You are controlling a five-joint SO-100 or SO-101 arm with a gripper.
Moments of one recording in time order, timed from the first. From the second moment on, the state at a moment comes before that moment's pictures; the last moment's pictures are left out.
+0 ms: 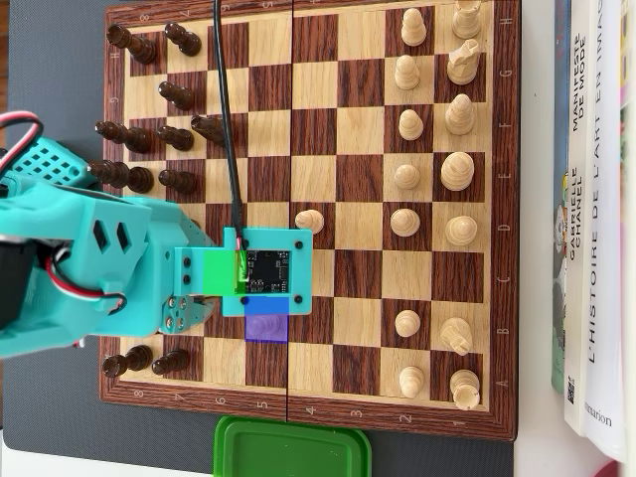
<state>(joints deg) 13.7 111.3 125.2 69.6 76.9</state>
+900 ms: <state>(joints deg) 14.1 109.0 125.3 69.3 75.1</state>
